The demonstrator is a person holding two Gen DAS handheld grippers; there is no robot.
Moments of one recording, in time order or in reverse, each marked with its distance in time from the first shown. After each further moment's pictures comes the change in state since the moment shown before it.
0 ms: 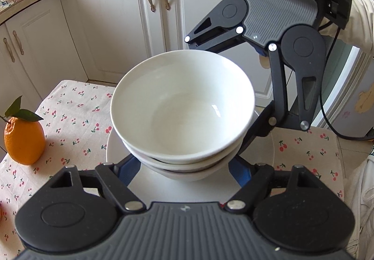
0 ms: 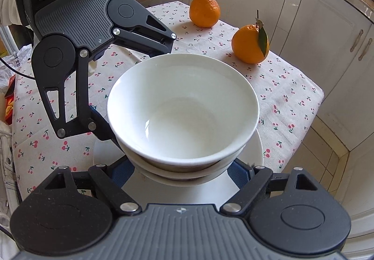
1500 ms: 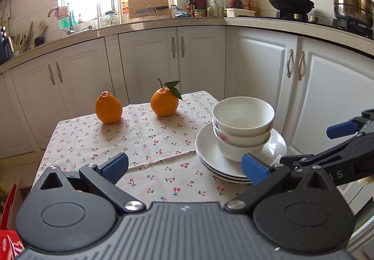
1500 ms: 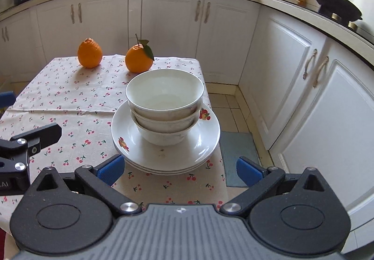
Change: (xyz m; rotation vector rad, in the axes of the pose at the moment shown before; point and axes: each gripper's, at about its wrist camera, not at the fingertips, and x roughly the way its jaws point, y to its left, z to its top) left arm -0.142 -0.122 -0.051 -0.594 -0.251 0.701; right arm -0.075 0.161 -0.010 0.688 -0.146 -0.656
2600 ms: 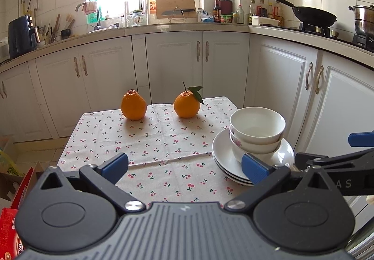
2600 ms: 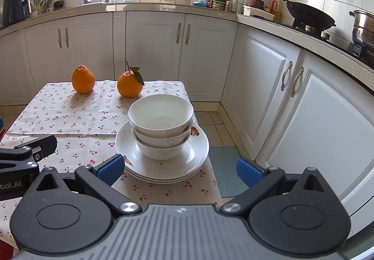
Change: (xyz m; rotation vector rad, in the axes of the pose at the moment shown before) left arm -0.029 0.002 0.003 -0.081 -0.006 0.105; right arm -0.045 0.017 -0.002 0.047 -0.103 -0.084
